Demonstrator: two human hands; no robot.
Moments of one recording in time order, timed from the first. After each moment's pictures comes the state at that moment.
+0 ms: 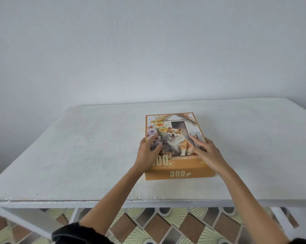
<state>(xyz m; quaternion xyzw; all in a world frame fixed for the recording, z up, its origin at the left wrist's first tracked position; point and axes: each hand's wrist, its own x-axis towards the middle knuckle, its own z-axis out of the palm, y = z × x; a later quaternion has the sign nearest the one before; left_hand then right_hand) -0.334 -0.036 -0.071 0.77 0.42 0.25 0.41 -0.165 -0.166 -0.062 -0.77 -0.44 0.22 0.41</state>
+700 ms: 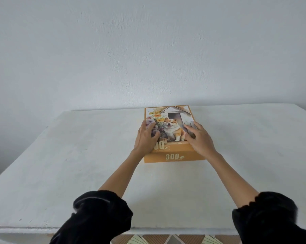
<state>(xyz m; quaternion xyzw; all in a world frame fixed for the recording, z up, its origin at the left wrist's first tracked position) -0.274 0.065 -0.066 0.85 0.41 0.22 0.25 -0.111 -0.062 -0.062 -0.81 -0.49 0.05 0.32</state>
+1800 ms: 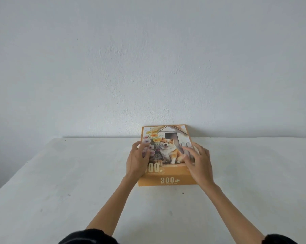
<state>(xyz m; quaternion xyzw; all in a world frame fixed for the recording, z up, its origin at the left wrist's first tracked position) -0.238 0.141 -0.056 0.80 0.45 0.31 0.23 -0.070 0.017 -0.072 -0.76 -0.49 -0.07 0.42</state>
